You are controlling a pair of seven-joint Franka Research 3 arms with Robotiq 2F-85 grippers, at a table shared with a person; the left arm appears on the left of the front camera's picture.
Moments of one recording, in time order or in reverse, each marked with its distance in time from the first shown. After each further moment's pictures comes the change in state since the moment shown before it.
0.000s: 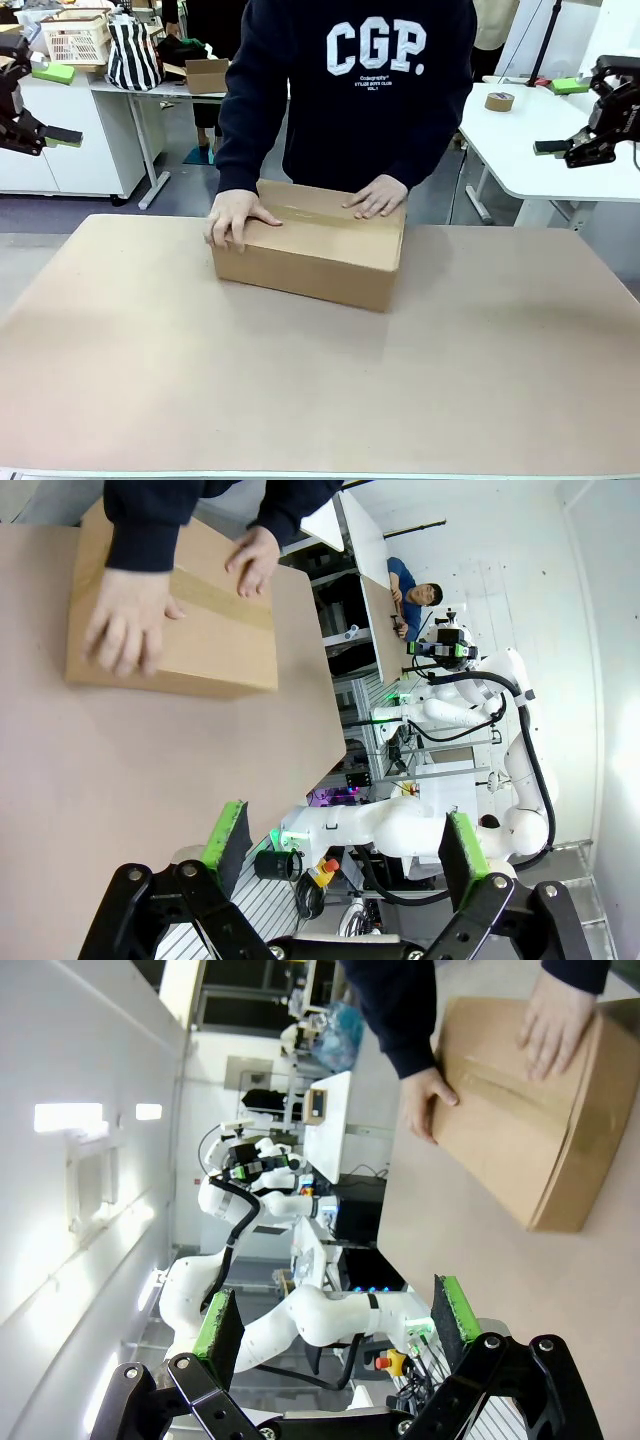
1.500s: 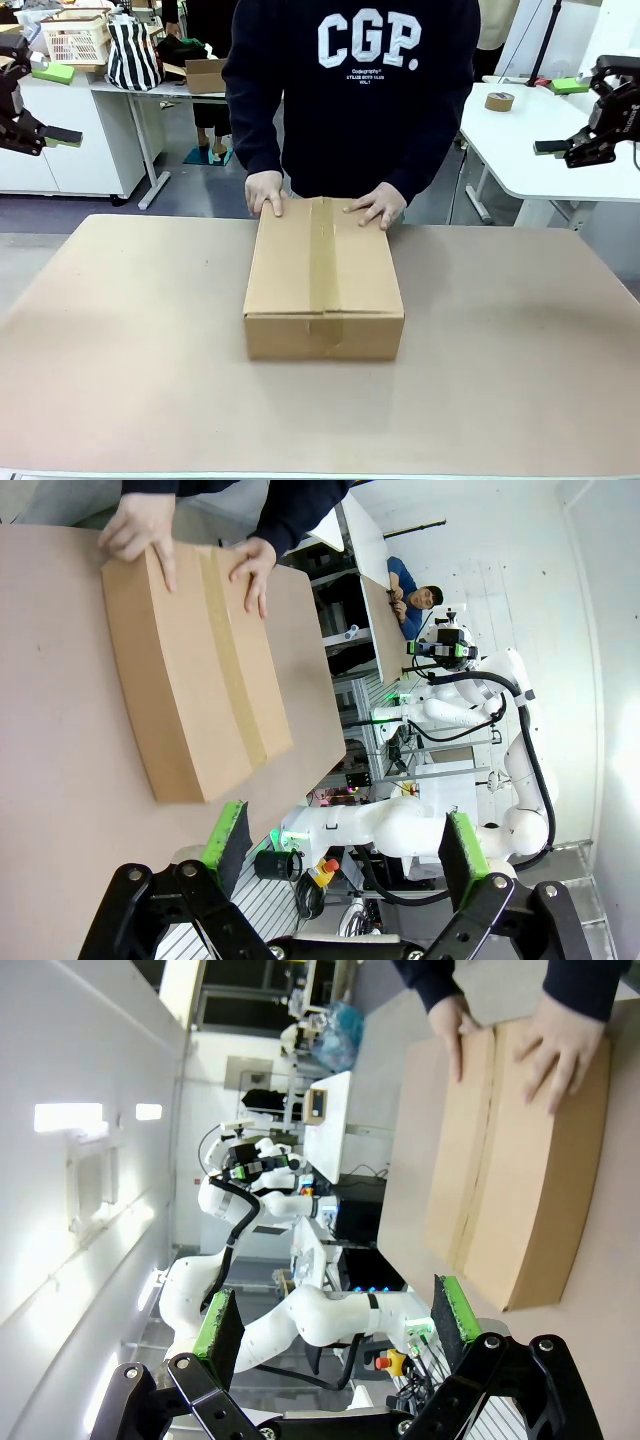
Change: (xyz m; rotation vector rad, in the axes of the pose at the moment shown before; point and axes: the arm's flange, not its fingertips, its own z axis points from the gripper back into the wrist) left arm 0.000 0.000 0.000 0.000 0.000 0.000; right arm 0.000 0.000 0.000 0.000 0.000 0.000
